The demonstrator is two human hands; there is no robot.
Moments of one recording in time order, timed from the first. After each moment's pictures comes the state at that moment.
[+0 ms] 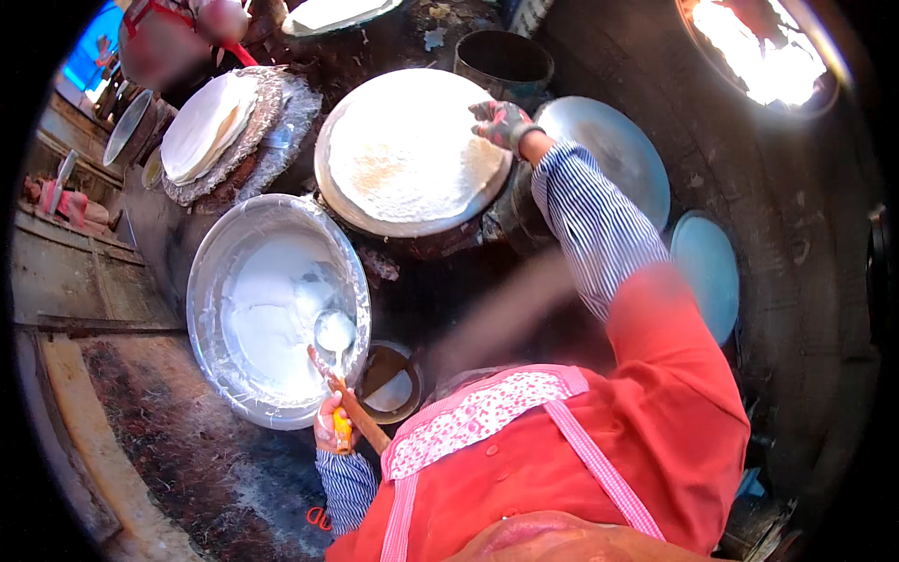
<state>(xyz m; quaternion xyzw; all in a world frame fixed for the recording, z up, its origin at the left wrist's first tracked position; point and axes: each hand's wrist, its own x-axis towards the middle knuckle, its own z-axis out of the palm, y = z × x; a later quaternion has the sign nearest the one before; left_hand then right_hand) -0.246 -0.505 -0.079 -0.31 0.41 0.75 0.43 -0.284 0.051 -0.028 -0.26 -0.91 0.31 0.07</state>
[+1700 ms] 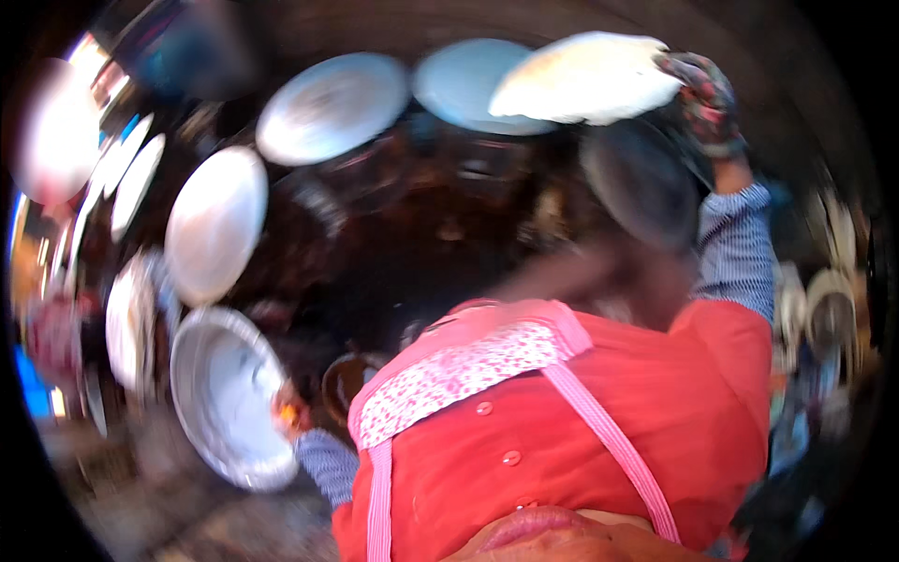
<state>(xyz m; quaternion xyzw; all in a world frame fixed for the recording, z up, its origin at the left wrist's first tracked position) -0.277 -0.501 -0.174 -0.11 0.16 0.74 0.65 0.441 -0.182 0.194 -0.37 -0.87 -0.20 0.28</state>
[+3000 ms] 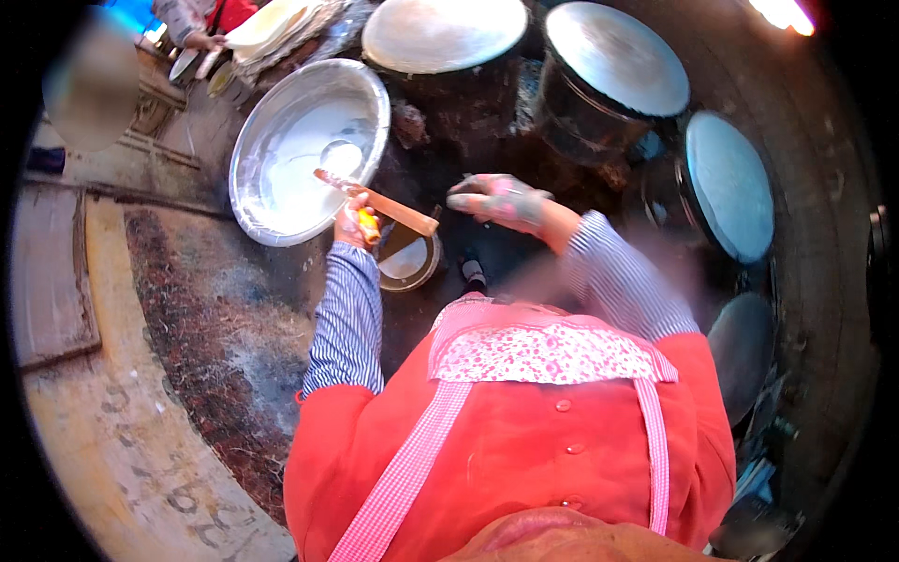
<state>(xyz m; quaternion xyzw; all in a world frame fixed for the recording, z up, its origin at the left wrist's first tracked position) -0.202 -0.512 -0.145 -0.17 0.47 0.77 0.39 -0.003 -0.285 -0.016 -0.15 -0.72 0.66 -0.14</state>
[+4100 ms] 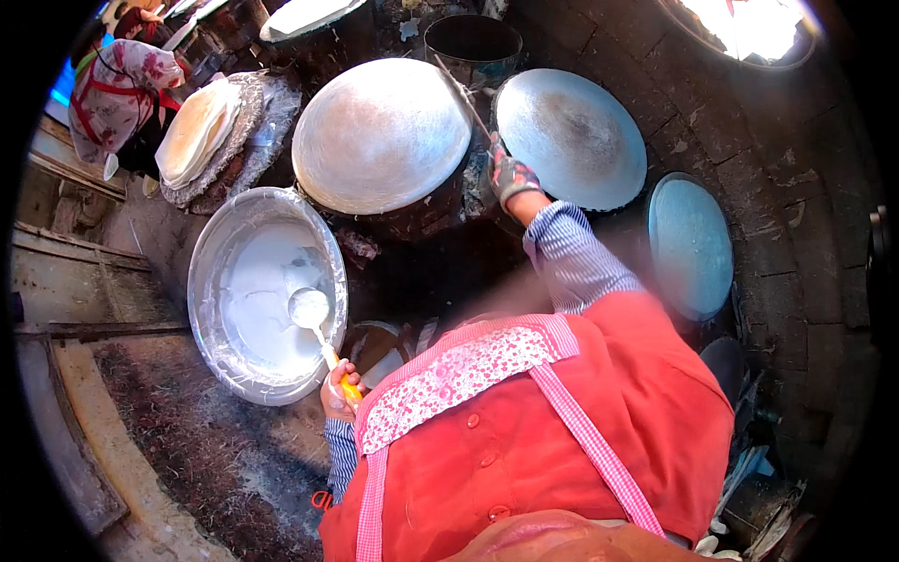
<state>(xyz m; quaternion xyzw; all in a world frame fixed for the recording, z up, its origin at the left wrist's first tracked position) -0.210 -0.490 -0.108 -0.26 0.42 0.74 0.45 -0.140 -0.033 -0.055 -0.42 -0.89 0.17 -0.03</state>
